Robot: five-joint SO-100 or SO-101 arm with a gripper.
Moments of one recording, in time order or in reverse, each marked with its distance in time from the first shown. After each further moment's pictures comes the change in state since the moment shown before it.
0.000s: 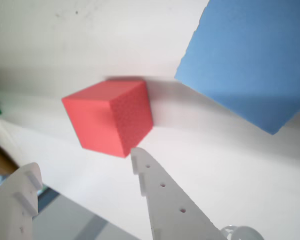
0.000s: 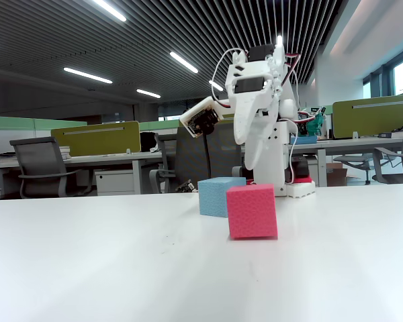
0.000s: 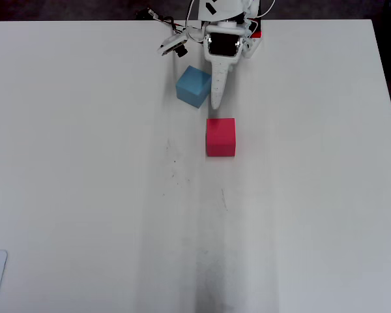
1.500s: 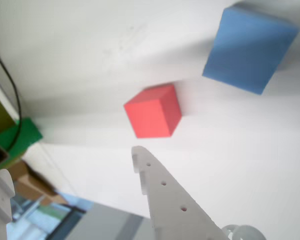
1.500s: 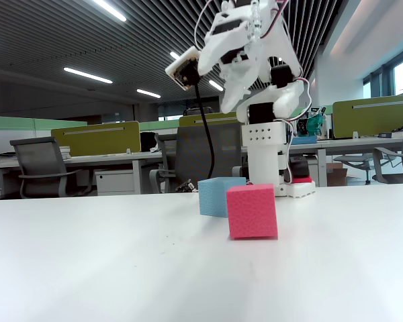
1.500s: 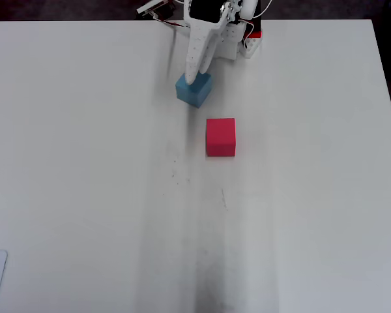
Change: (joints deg) arm 9.8 -30.7 -36.7 10.9 -1.8
